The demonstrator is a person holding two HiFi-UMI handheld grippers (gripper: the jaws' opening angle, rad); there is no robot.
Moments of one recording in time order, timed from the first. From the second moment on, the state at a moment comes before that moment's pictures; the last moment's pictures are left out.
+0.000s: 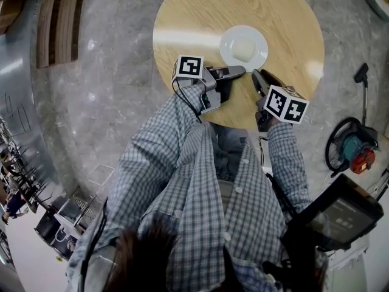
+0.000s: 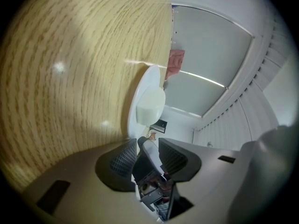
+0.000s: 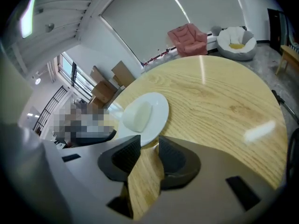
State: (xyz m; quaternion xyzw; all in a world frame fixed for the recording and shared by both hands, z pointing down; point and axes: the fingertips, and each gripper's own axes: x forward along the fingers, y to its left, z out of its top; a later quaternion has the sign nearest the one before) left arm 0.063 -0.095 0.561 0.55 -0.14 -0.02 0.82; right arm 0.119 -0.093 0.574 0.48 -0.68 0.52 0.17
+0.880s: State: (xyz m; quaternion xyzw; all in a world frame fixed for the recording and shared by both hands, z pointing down) left arm 0.034 -0.119 0.437 0.83 -0.19 -0.01 0.52; right arm 0.135 -0.117 0.445 0.55 -0.77 0.30 0.10
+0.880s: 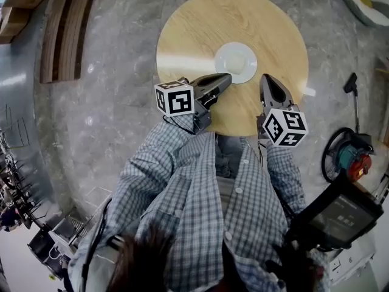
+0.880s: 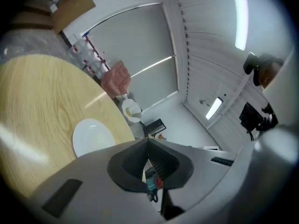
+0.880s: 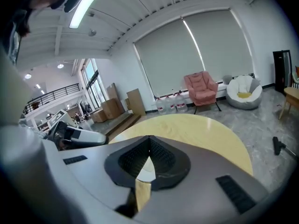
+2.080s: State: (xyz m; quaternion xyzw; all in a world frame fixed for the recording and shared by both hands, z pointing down) left arm 0.001 -0.114 0.301 0.92 -0.24 -0.04 0.31; right arm 0.139 -0.112 0.305 0.56 -0.82 0.14 0.01
